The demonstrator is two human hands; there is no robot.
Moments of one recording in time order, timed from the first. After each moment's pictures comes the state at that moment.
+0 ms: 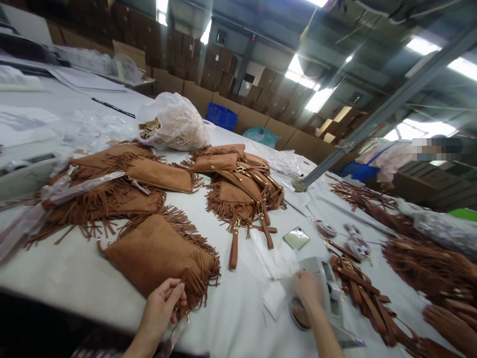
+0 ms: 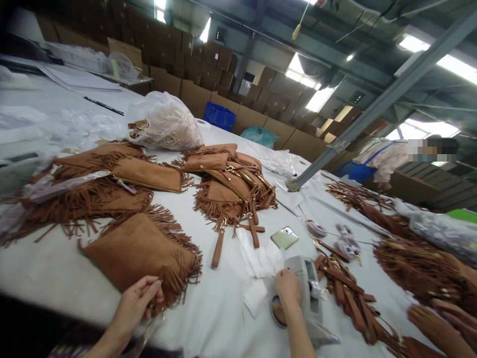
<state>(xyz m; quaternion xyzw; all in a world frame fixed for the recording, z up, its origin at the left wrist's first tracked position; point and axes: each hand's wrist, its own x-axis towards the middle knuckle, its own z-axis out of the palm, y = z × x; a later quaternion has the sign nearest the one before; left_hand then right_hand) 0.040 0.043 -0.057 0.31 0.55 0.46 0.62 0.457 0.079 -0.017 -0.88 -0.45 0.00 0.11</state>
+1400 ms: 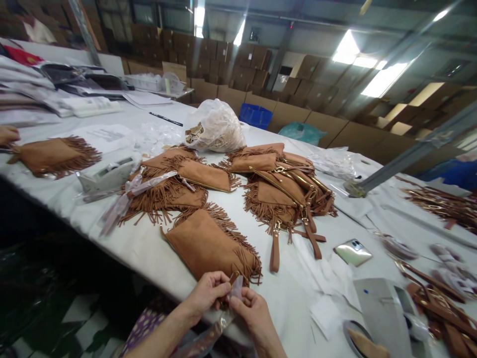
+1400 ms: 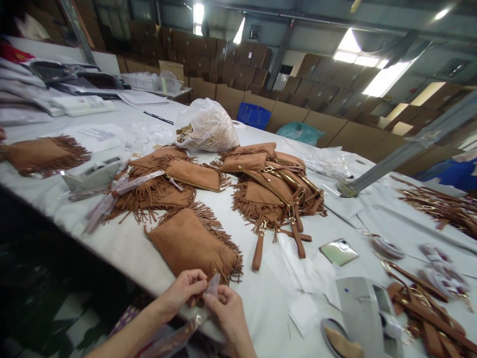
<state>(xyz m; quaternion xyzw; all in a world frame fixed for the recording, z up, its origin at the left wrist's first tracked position) 0.018 0.056 -0.052 0.36 0.43 0.37 0.74 0.177 0.034 -0.043 -0.53 -0.36 0.68 0.37</state>
